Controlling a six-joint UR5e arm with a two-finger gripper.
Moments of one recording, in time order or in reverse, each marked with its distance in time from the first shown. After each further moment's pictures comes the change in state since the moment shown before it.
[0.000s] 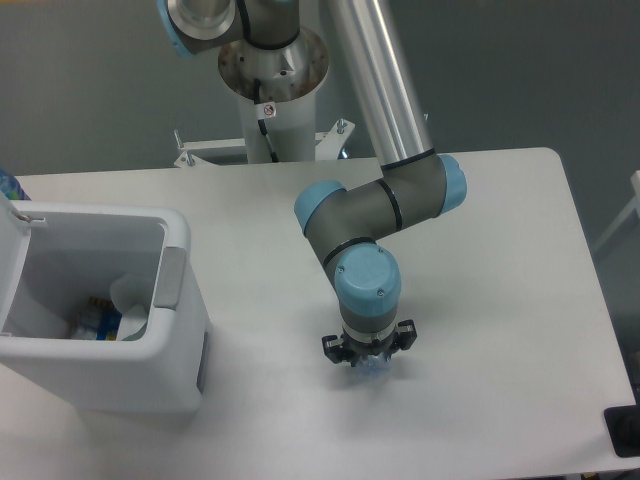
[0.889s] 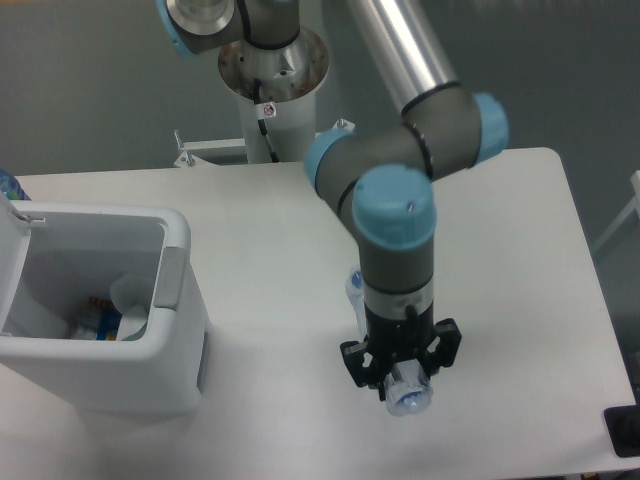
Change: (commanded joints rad) arm 0.018 0.121 0.382 -0.003 -0.254 -0.103
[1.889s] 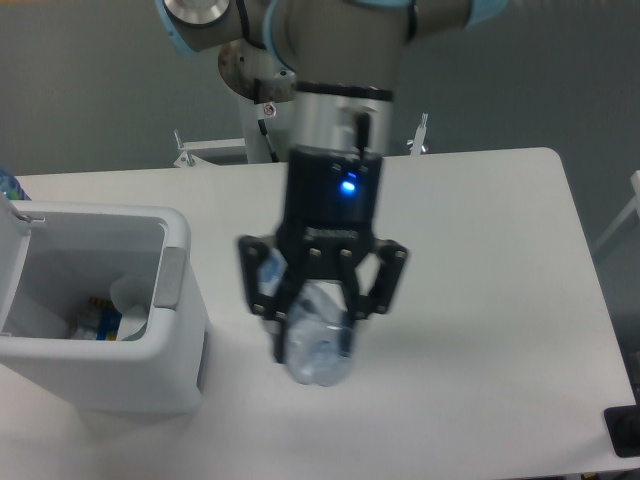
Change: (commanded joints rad) arm -0.133 0.176 0.006 0.051 -0.232 -0.169
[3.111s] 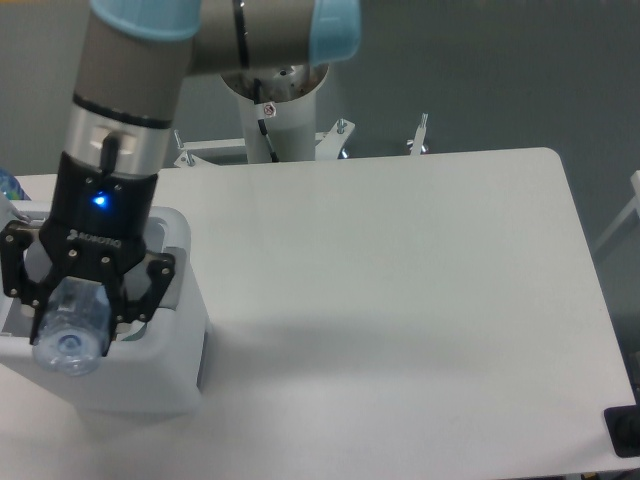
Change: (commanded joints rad) arm -0.198 0.003 -0.129 0.002 0.002 -0.026
